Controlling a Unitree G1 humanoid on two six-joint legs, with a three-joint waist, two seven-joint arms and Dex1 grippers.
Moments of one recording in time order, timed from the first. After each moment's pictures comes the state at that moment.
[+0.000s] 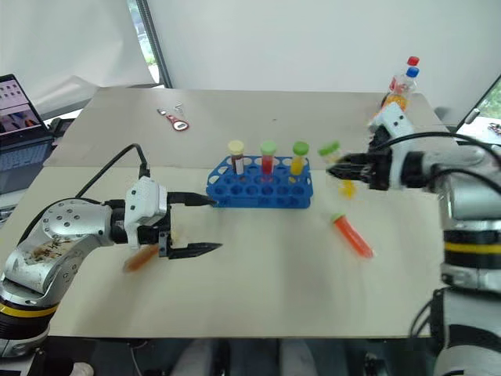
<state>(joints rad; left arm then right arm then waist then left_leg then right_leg) -0.37 0.77 -0.02 -0.46 -0.50 0.49 -1.02 -0.70 -0.68 -0.20 -0.03 0.29 0.81 1.06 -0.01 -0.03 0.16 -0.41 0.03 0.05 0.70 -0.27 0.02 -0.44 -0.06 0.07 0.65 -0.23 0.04</state>
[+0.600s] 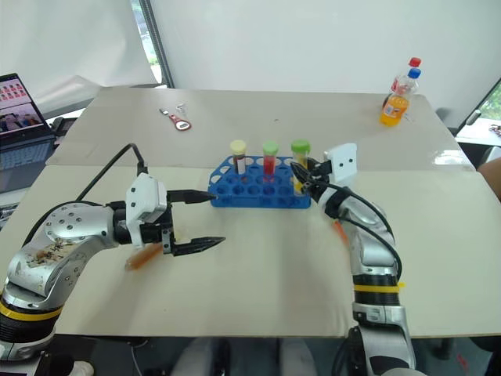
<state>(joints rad) -0.35 0.75 -0.02 -0.48 -0.52 0.53 -0.97 -0.54 -0.26 -0.15 0.10 0.20 0.25 0.55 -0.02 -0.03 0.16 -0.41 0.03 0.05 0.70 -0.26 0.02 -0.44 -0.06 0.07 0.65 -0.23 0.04</state>
